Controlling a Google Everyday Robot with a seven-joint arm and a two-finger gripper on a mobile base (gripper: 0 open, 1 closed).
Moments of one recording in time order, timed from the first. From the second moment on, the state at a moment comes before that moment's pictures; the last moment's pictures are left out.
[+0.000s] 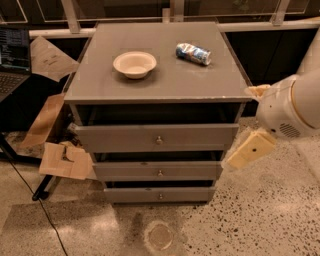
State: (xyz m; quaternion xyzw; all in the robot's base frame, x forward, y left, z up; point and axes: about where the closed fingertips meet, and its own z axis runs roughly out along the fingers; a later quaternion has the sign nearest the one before) arm 0.447 -0.176 0.909 -0.52 0.79 0.02 0.32
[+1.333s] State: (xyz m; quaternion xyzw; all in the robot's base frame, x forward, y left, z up) arm 0.455 -0.150 0.813 -0.49 0.80 0.05 0.33
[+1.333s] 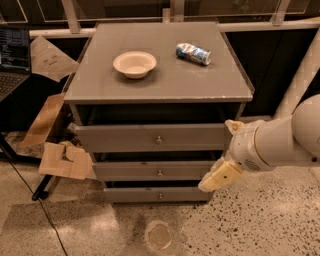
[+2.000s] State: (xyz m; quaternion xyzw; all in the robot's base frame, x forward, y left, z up) arm 0.478 -0.153 0.717 -0.45 0.82 0.09 0.35
